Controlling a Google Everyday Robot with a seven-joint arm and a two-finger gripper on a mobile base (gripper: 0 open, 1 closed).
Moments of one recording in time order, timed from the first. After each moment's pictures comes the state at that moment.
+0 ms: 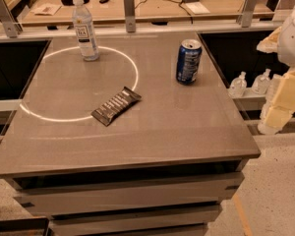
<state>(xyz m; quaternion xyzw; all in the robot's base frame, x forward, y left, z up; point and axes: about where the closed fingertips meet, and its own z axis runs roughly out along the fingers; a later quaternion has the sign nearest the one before) 0.438 -0.217 0.976 -0.60 0.78 -0.03 0.16</state>
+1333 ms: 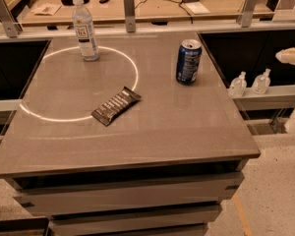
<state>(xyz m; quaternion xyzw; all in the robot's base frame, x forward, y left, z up) 0.460 -0.274 0.947 -0.59 0.74 0.11 0.30</state>
